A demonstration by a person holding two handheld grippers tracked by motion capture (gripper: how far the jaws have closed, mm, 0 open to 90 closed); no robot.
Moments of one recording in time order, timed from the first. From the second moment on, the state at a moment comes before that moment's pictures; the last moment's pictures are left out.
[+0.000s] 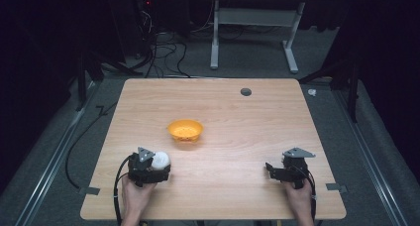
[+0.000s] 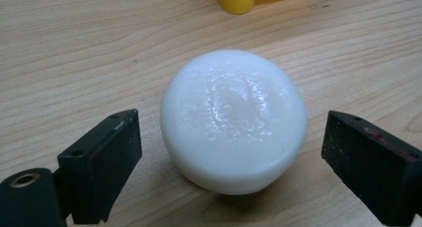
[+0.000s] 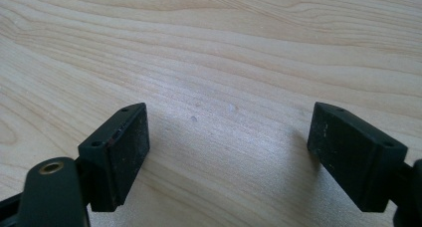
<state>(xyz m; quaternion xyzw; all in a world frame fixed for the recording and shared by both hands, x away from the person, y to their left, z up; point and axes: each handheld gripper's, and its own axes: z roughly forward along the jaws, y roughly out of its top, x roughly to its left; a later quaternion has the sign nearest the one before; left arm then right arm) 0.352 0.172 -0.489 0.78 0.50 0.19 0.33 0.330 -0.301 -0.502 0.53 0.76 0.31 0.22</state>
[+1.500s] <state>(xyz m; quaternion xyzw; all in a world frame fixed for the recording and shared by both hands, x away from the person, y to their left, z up) 0.353 0.157 -0.472 0.80 0.46 0.18 0.35 0.330 -0.301 -0.502 0.53 0.76 0.31 0.22</state>
